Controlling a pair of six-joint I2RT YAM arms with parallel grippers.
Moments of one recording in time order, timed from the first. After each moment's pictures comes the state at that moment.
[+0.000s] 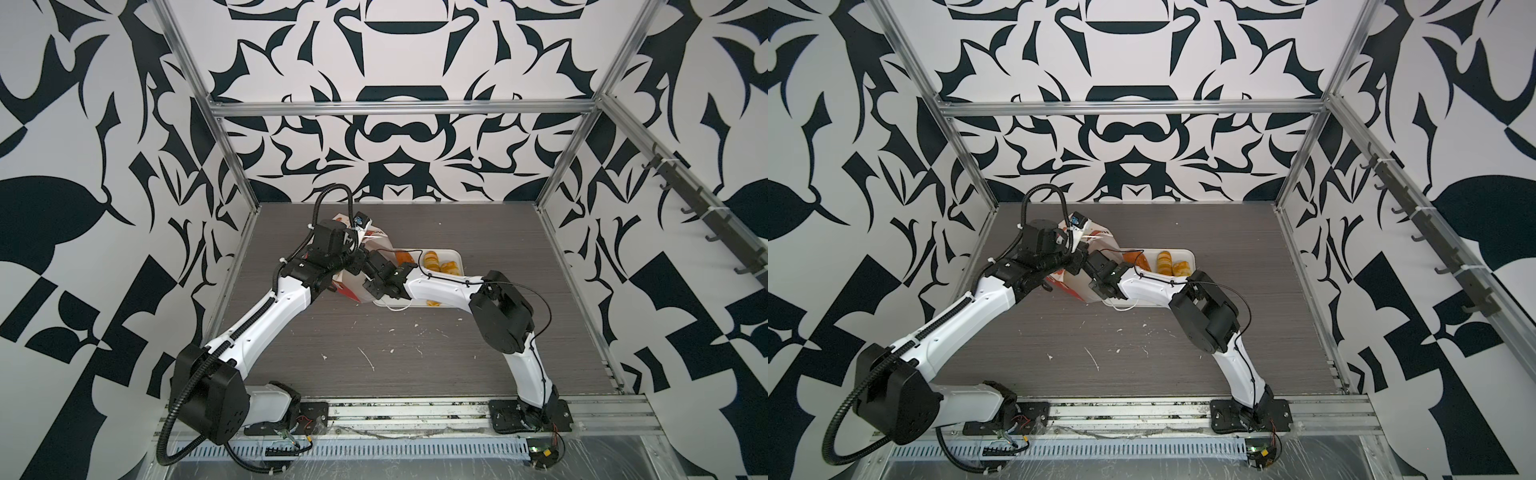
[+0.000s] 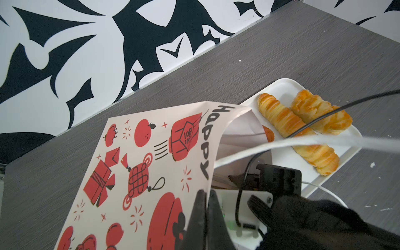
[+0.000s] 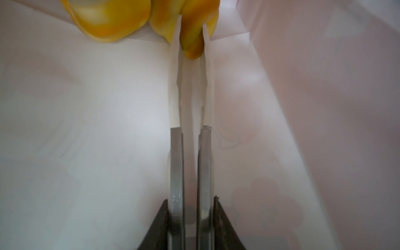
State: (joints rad) left arm -0.49 1.33 1.07 -0.31 0.06 0.18; right arm 0.91 2.14 1.60 -0.38 0.31 -0.07
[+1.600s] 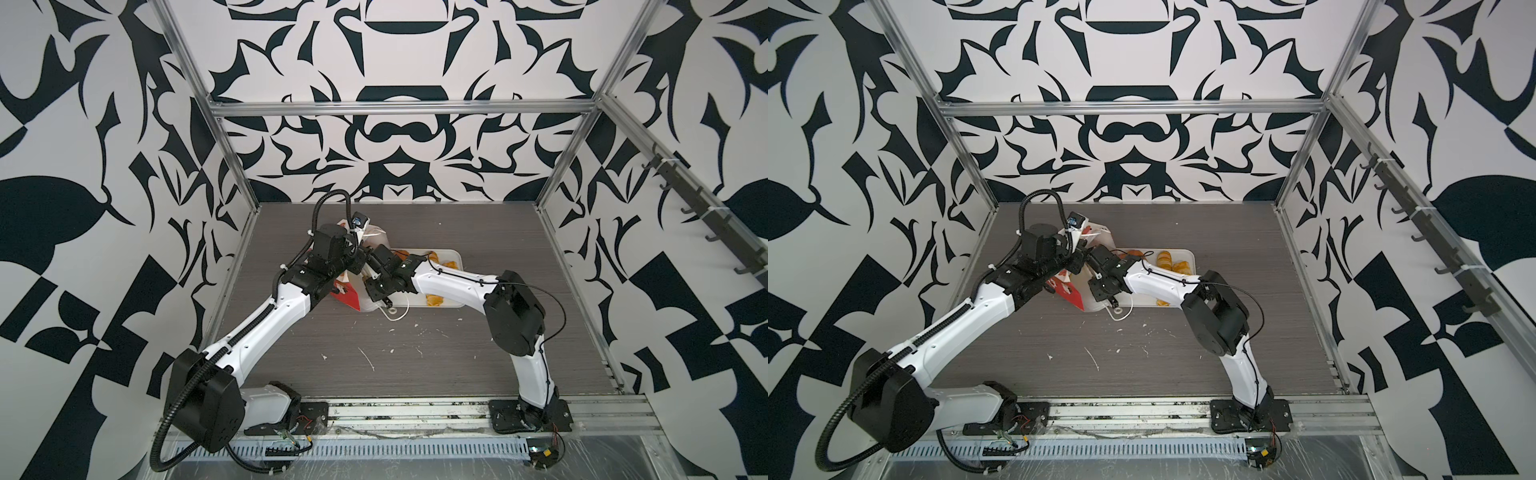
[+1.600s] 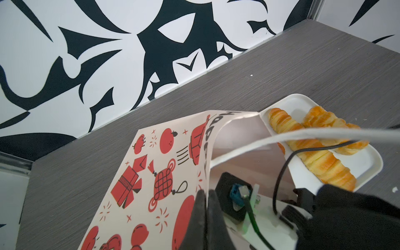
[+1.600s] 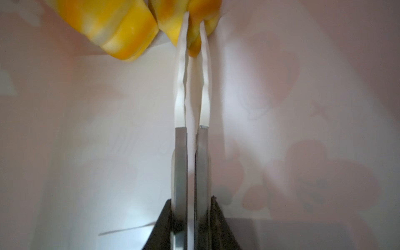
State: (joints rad) left arm -0.52 1.29 1.00 -0.20 -0.04 0.16; right arm 0.88 2.04 1.59 -0.56 -0.03 0.36
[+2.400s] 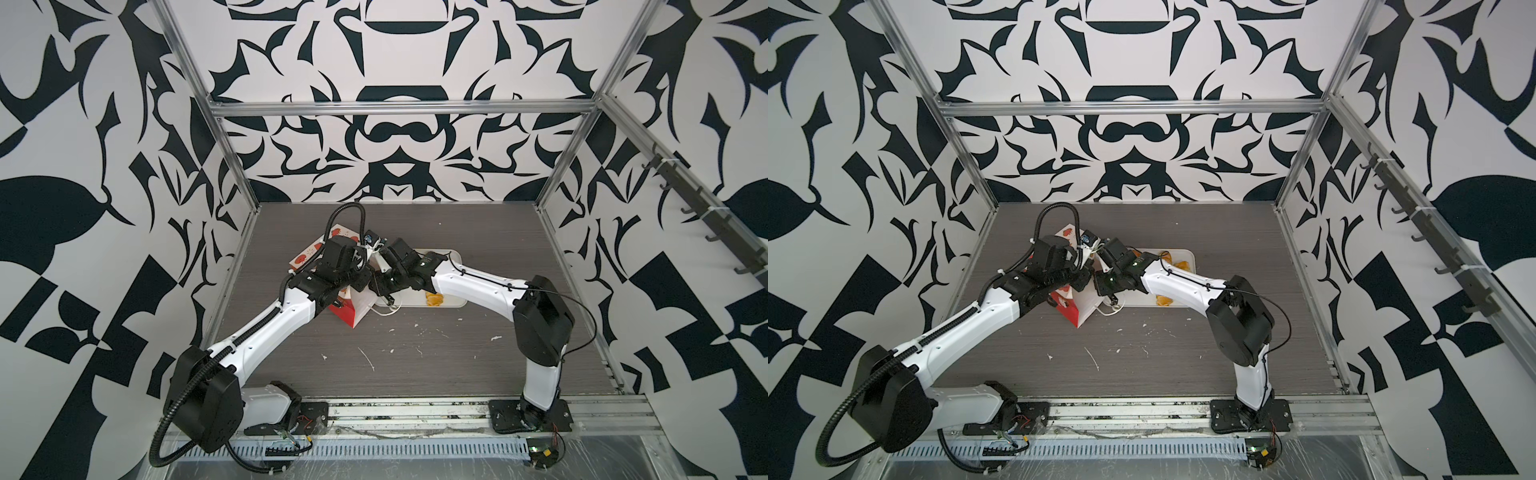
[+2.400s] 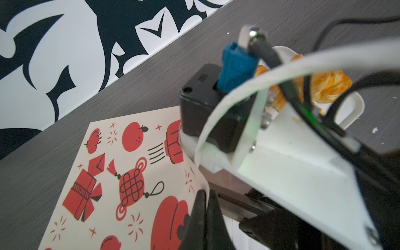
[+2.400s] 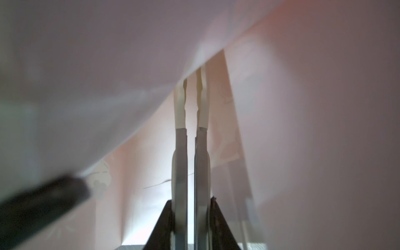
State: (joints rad) left arm -0.57 1.29 0.96 -0.31 -0.02 0.21; right arm 0.85 1.91 1.48 -0.46 -0.17 0.50
